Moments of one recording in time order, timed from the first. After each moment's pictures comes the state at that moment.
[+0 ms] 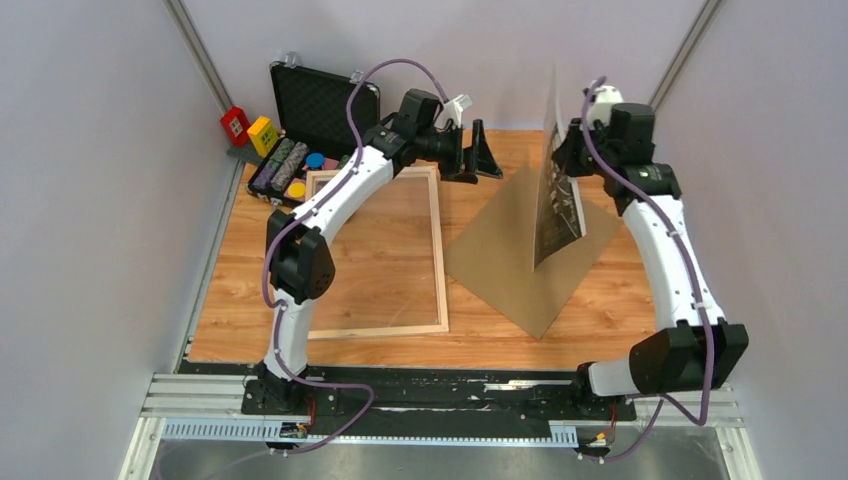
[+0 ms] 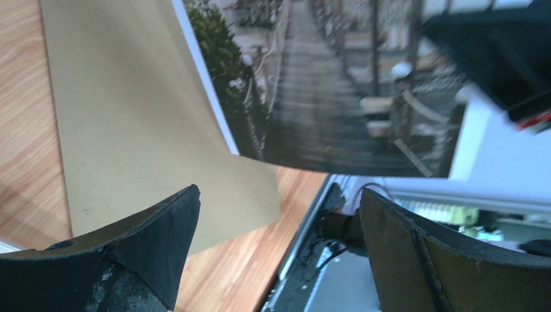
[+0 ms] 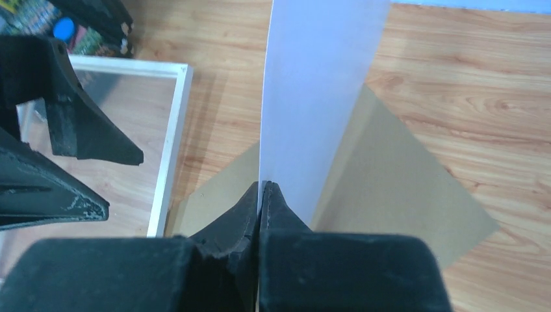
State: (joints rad) left arm -0.60 2.11 2.12 -0.58 0.68 -0.55; right arm 0.01 1.37 1.48 -0.57 -0.30 0.09
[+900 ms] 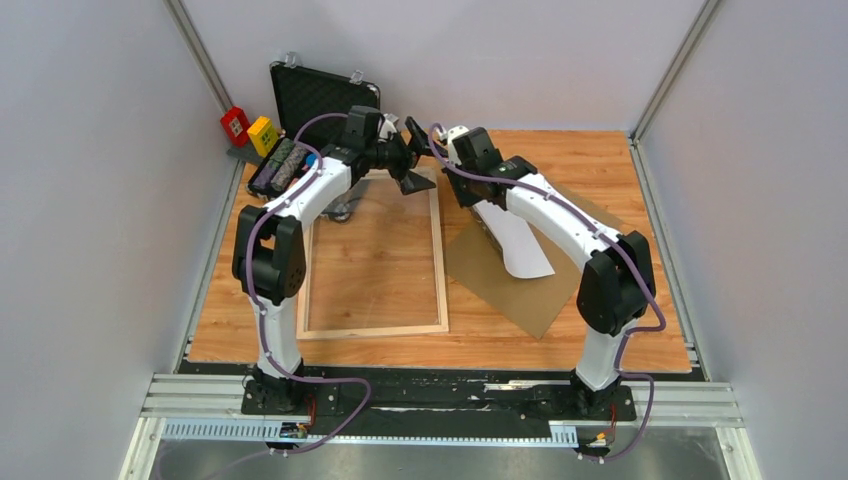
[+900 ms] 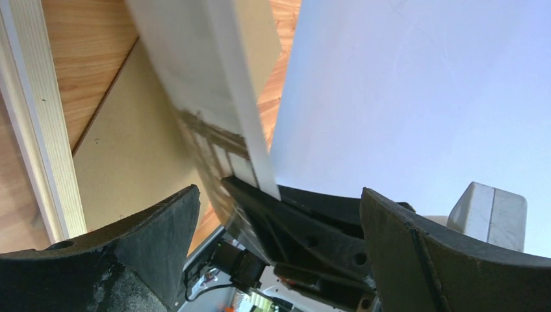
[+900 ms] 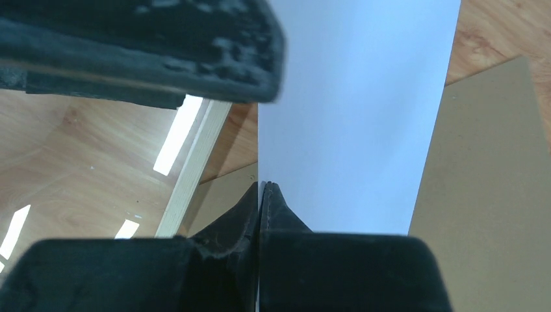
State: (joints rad) left arm -0.35 1.99 1.69 -0.27 0.73 -1.17; right arm 0.57 1.82 1.65 -0.63 0.11 0.02
